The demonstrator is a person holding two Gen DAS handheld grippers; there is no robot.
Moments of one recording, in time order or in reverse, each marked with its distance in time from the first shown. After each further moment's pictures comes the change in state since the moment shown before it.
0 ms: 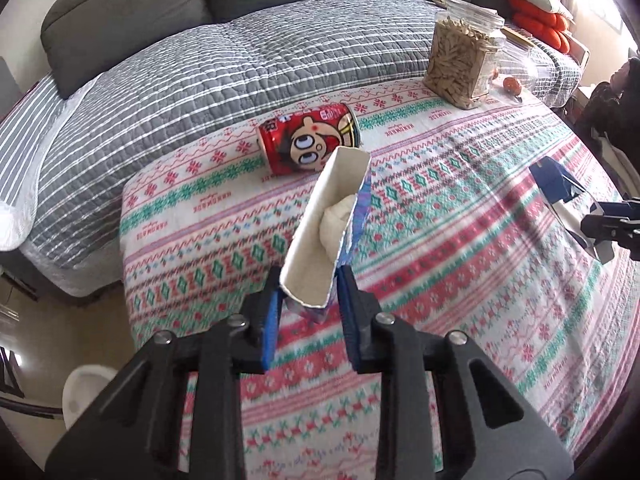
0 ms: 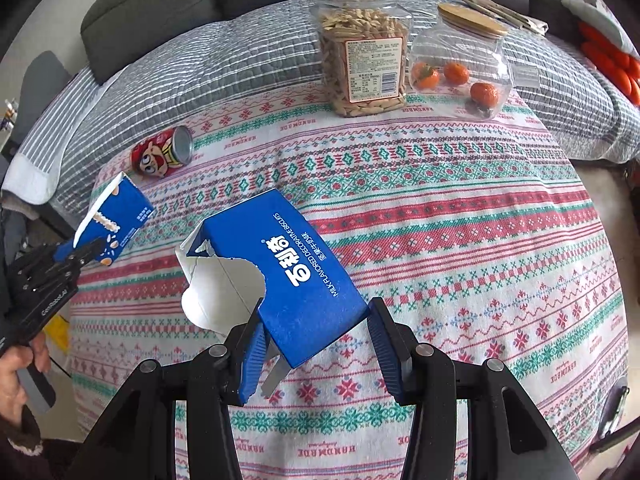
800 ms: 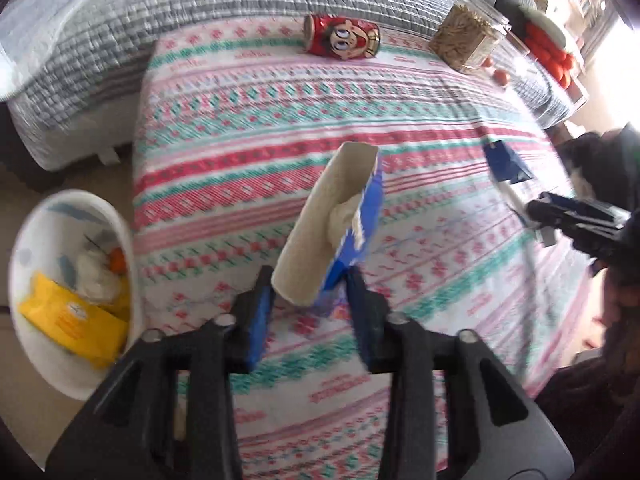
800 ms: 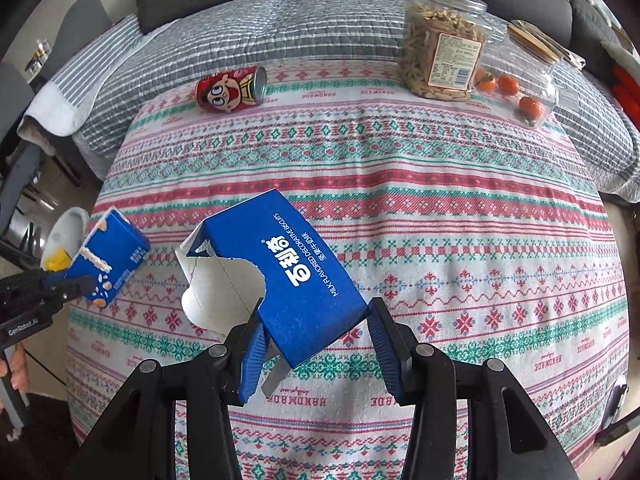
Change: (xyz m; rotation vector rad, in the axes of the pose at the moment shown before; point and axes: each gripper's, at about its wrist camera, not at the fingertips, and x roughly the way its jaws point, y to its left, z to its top) left arm -0.031 0.041 -0.096 -0.200 0.164 -0.132; right arm 0.003 0.066 -0.047 -0.159 0.029 -0.003
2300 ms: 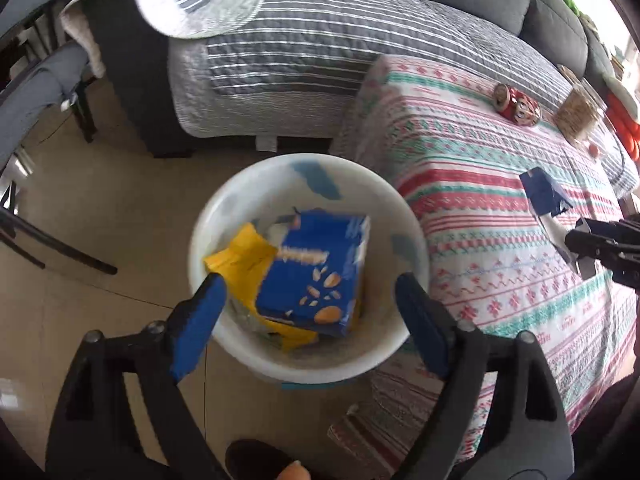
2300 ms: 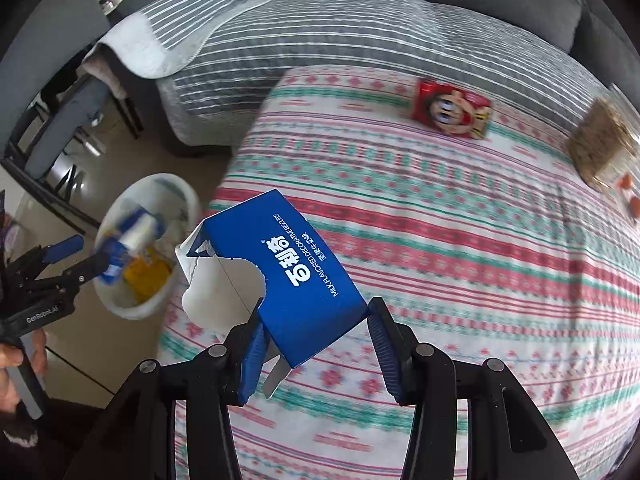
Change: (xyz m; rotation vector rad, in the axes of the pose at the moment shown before) left arm -0.056 0.168 -0.071 -0.255 -0.123 0.212; right arm 0.026 0.199 0.032 -0.229 0.020 0.135
